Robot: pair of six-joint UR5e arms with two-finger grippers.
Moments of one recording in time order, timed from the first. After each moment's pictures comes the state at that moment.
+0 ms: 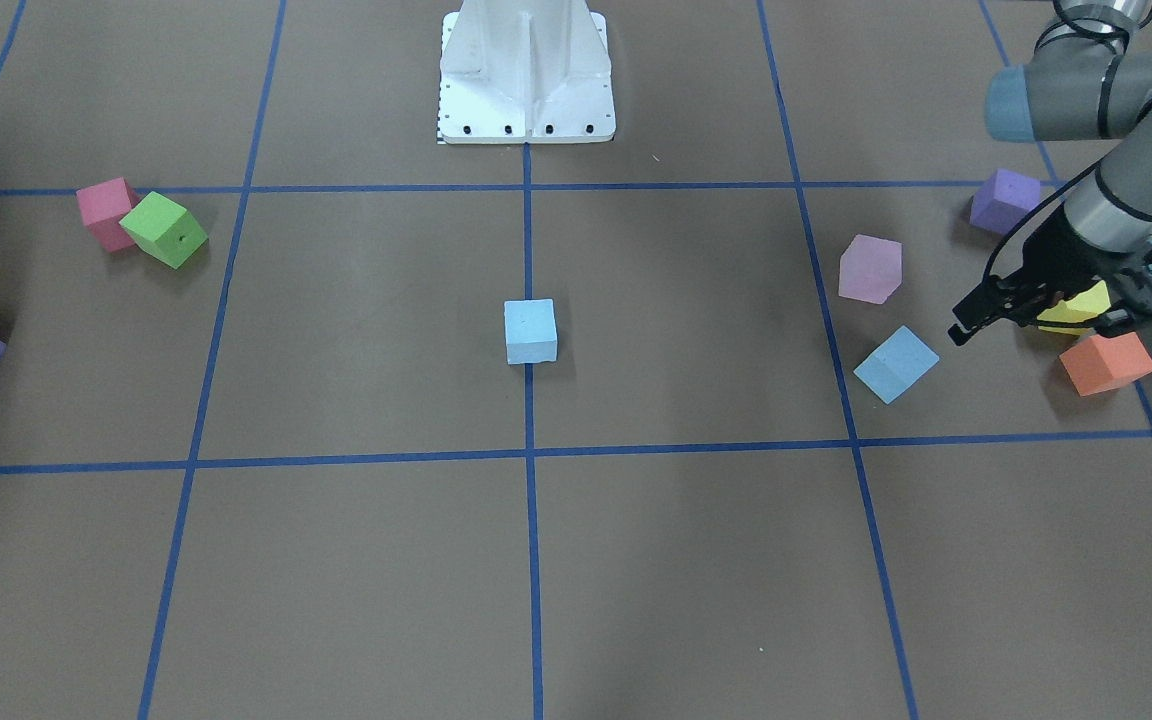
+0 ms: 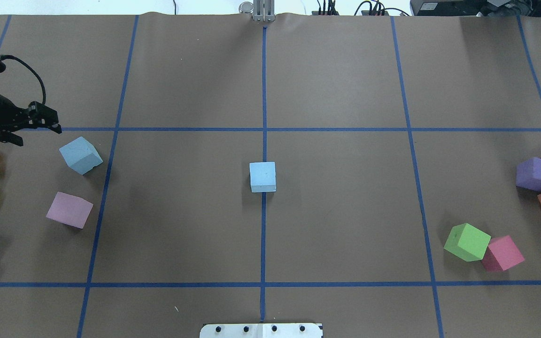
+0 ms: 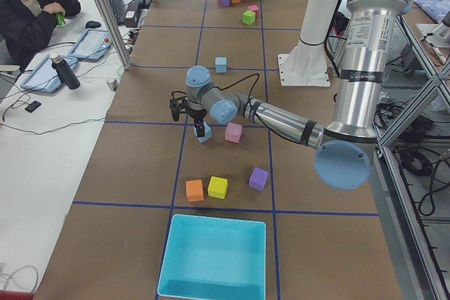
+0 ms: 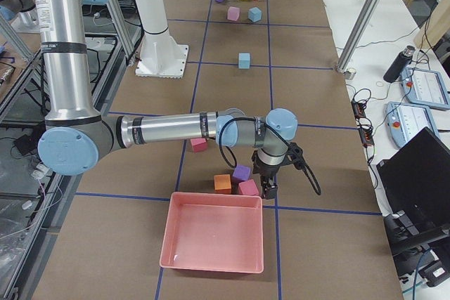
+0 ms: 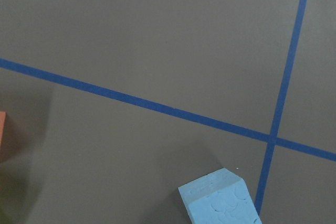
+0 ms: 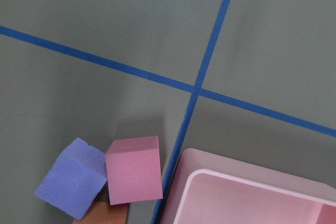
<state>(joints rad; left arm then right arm) -0.98 -1.70 -1.75 -1.93 -2.16 -1.17 1.48 -1.51 1.63 -1.70 2.21 -0.23</state>
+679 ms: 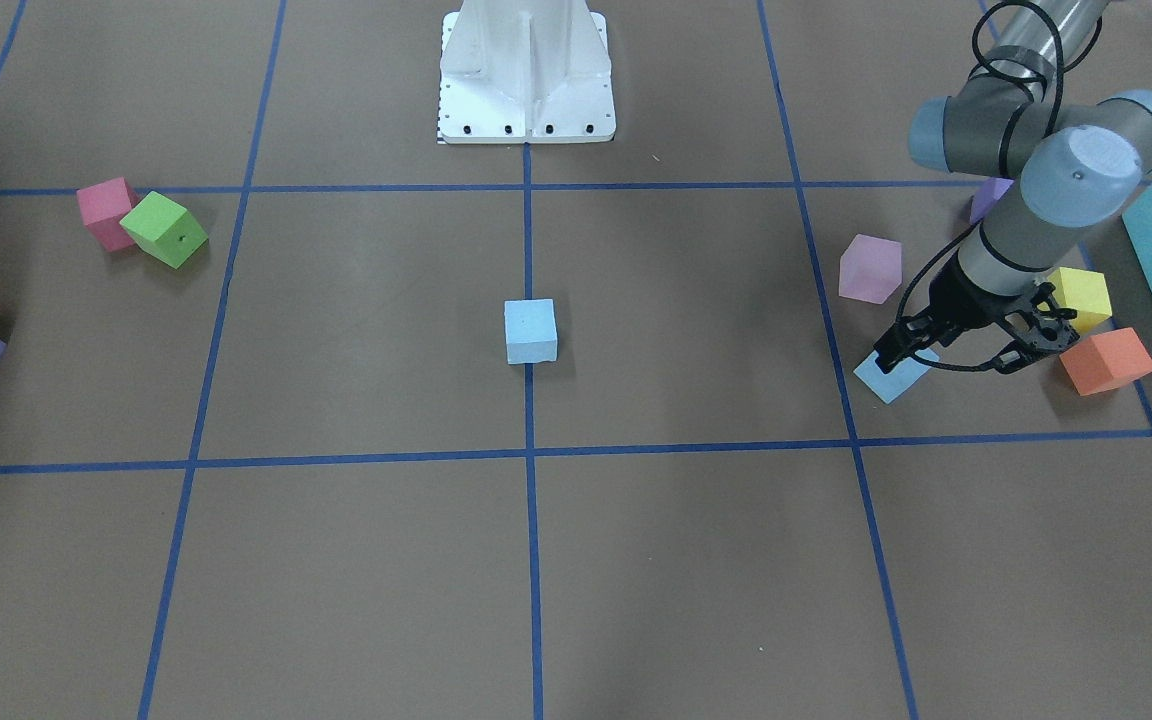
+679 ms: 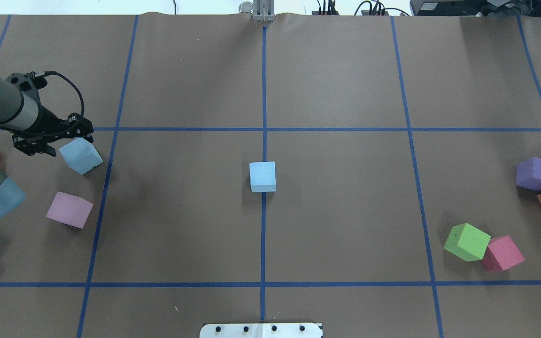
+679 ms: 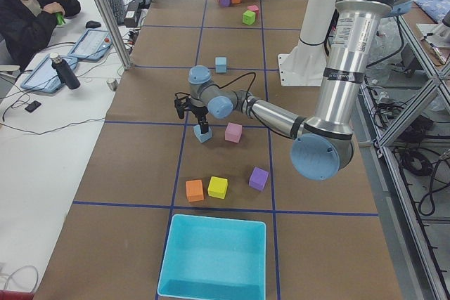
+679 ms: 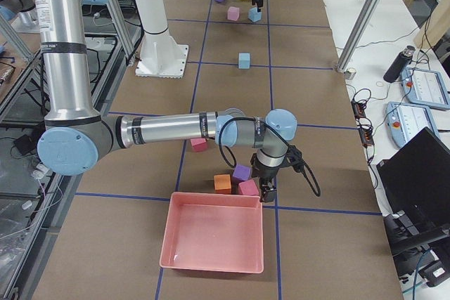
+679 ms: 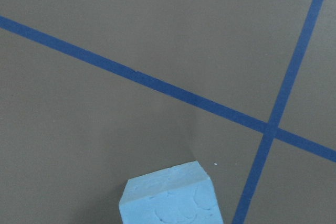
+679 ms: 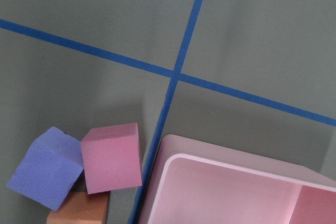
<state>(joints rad) -0.90 -1.77 -1.67 -1.93 -2.10 -1.28 1.48 -1.51 1.63 -1.72 2.19 -0.23</state>
